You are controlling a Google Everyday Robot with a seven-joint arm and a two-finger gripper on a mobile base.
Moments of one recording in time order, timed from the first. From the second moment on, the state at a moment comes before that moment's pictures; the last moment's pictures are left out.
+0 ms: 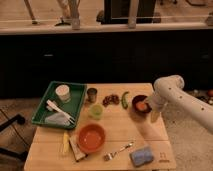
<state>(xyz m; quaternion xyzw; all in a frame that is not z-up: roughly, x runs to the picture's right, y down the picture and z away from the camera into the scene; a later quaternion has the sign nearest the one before) 0.266 0.136 0.835 -0.29 -0.08 -0.06 0.95</state>
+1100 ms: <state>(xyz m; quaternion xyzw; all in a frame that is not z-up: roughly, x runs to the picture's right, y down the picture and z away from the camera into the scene) 0.239 0.107 0.826 -0.28 -0.11 -0.10 0.95</state>
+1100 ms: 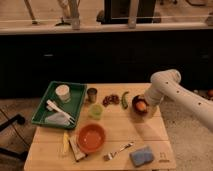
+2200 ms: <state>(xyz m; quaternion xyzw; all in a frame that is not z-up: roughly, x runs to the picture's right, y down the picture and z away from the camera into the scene) 0.242 0.086 0.840 -0.26 -0.12 -0.09 0.95</state>
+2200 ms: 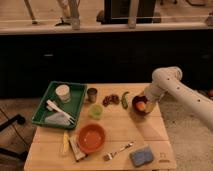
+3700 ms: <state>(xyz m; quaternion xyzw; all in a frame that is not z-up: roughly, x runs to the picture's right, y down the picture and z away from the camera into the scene) 0.254 0.093 0.866 -0.28 -0.13 -0.07 0.95</state>
